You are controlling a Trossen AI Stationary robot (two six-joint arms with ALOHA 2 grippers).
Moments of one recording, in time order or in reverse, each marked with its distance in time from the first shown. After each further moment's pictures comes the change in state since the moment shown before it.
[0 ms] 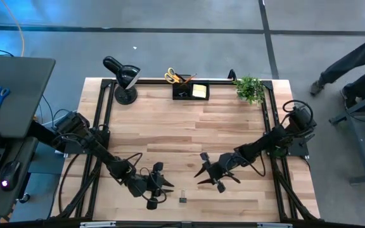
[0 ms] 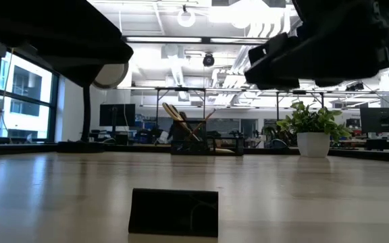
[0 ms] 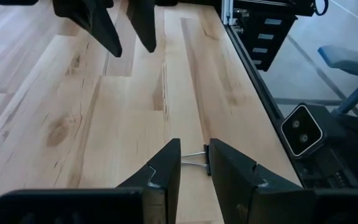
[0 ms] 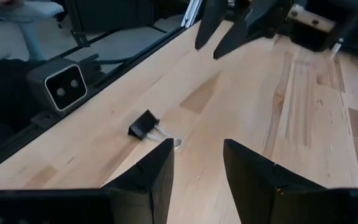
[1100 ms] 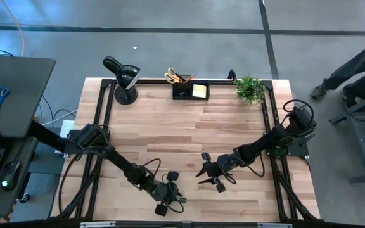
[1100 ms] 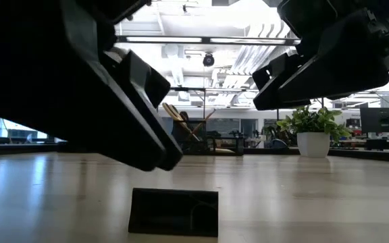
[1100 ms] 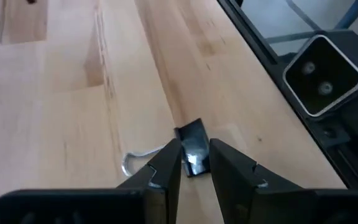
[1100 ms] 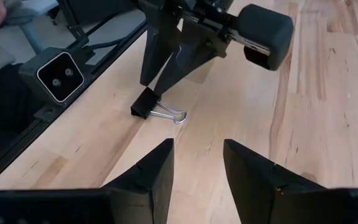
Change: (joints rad) left arm 0.086 0.271 0.222 -0.083 0.285 0.157; right arm 0.000 -0.002 0.016 -0.120 0.002 0.164
